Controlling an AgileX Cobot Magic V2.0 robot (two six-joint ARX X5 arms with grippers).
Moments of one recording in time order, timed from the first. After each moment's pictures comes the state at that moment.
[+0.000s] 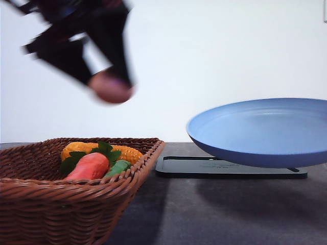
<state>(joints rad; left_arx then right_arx) -0.78 1.34 1.10 -0.68 0.11 -0.24 0.01 0.86 0.54 -0.53 -0.52 0.32</state>
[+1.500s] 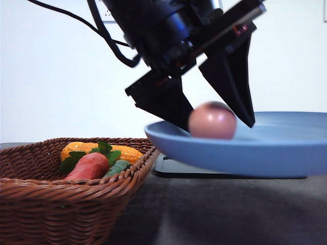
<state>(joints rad) -1.01 1.58 1.10 -0.39 0.14 -0.23 0.12 0.87 0.54 -0.71 -0.68 0.32</state>
